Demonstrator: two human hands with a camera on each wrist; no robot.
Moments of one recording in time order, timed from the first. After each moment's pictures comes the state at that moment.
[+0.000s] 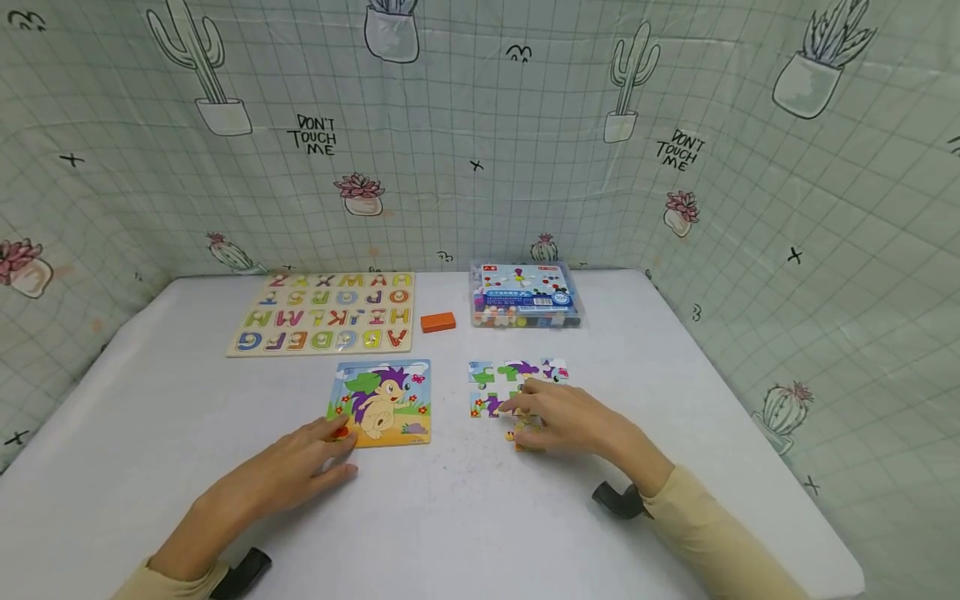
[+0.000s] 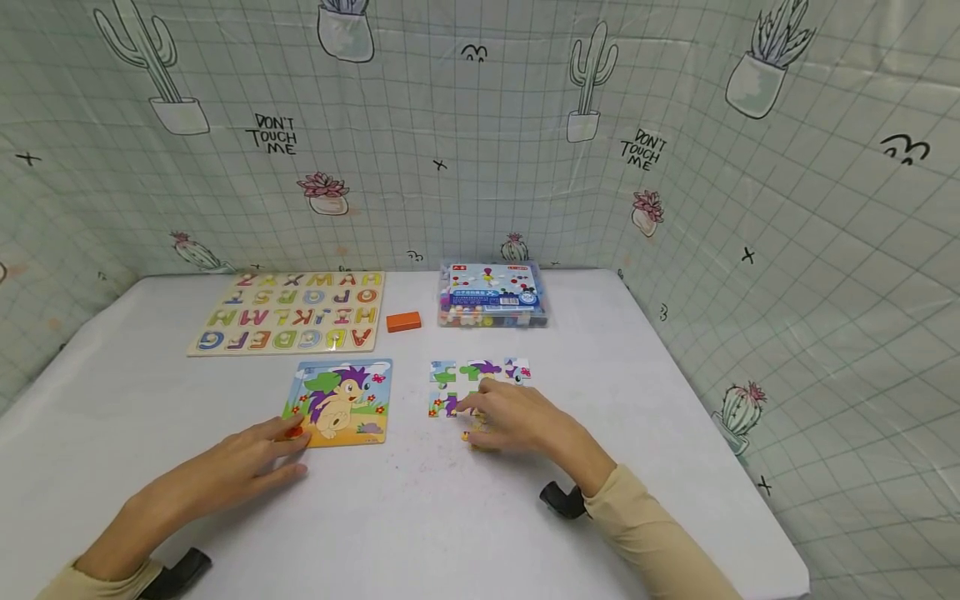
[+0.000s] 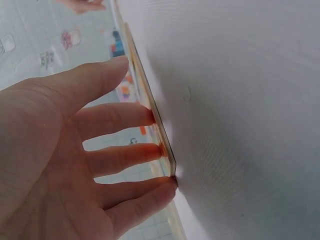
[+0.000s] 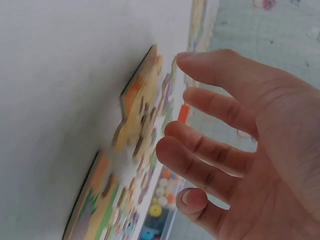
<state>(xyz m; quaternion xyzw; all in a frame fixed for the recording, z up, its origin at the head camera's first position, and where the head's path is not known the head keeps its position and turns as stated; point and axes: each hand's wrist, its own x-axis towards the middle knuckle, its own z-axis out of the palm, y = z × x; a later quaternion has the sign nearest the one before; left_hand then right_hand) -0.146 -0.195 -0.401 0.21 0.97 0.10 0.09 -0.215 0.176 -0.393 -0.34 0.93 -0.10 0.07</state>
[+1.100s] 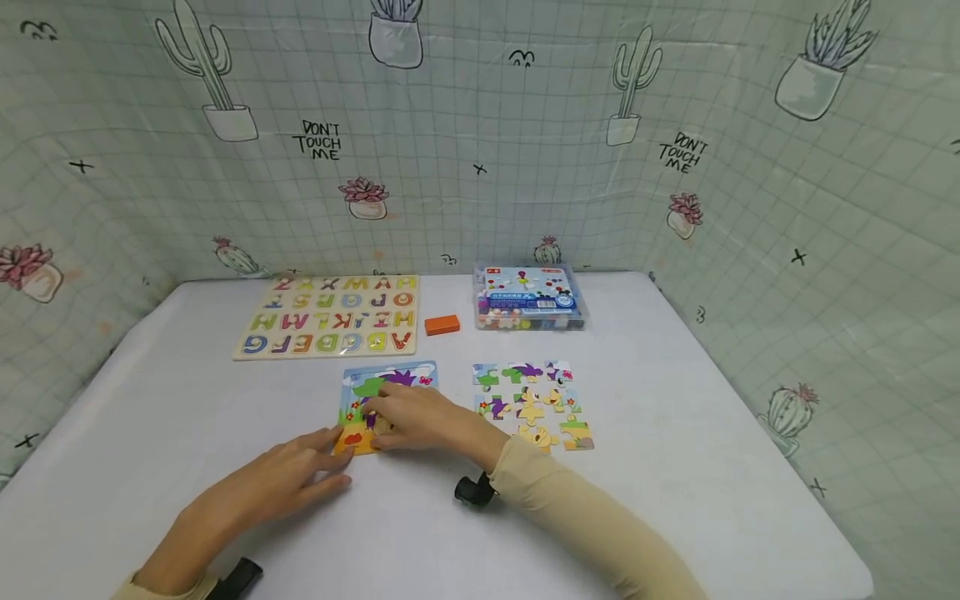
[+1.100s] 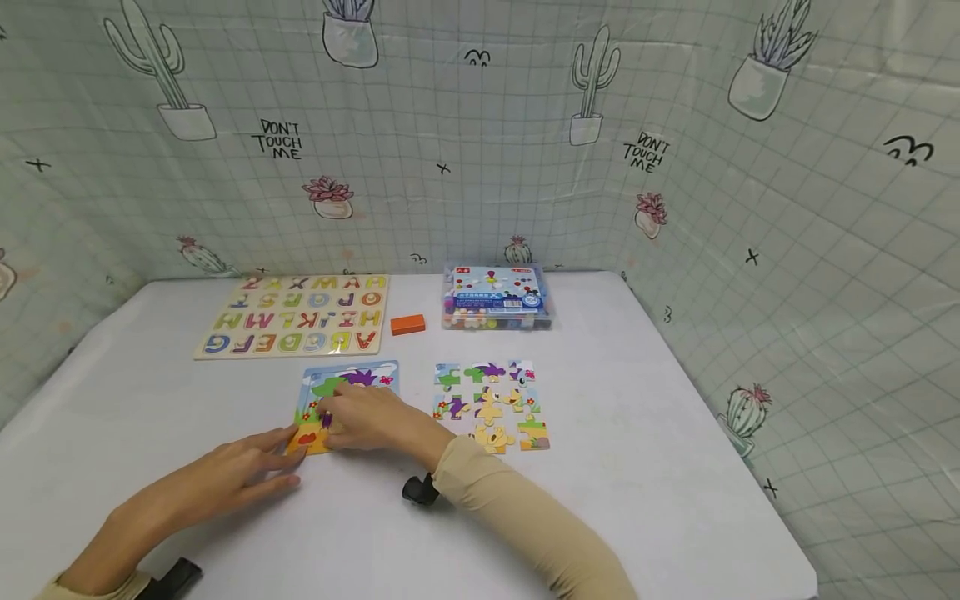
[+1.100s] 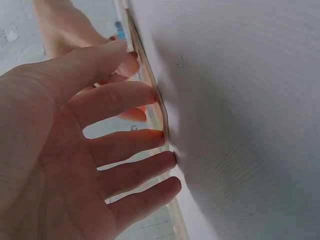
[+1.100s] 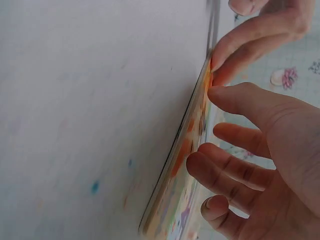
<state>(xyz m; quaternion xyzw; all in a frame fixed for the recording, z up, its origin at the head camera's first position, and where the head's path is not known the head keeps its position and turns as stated) -0.141 -0.211 -0.396 0.23 0.96 0.12 0.11 -0.229 -0.009 -0.405 -0.43 0.90 -0.09 0.07</state>
